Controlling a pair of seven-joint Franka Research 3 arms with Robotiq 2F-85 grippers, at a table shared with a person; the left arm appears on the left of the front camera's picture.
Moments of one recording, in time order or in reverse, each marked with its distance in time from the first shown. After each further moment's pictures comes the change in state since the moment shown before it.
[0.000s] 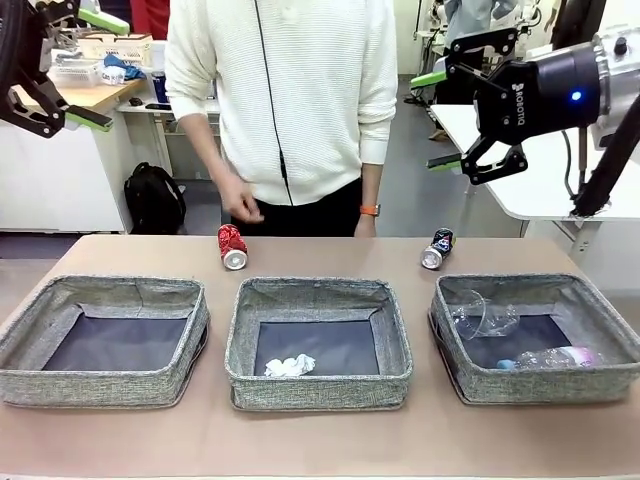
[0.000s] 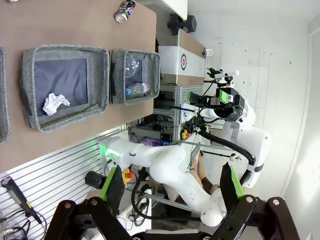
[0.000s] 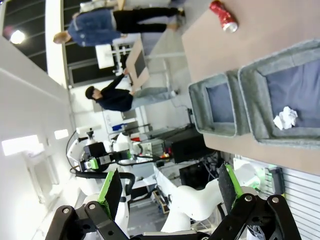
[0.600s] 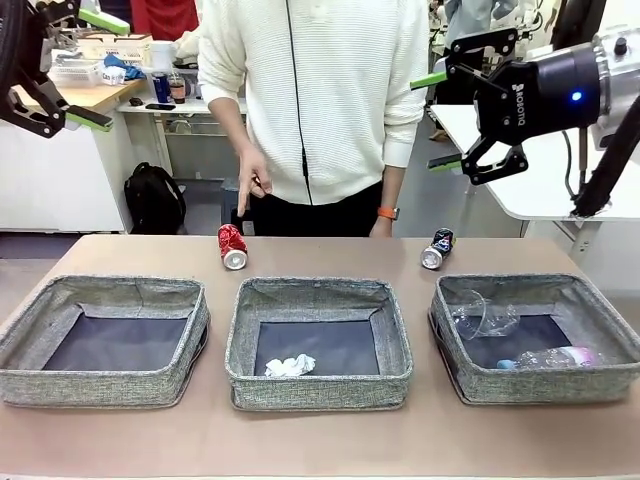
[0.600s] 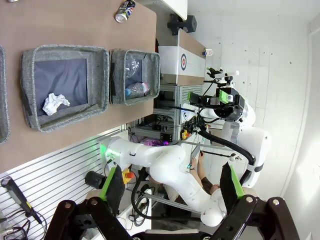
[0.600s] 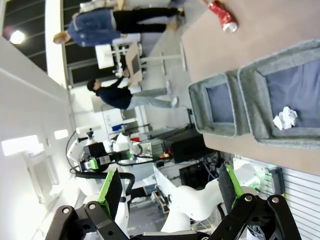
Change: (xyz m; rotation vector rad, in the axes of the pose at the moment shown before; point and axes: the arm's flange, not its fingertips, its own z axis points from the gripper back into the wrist) left arm 0.000 0.000 0.000 0.000 0.000 0.000; right arm 0.000 0.000 0.000 -0.001 -0.001 0.000
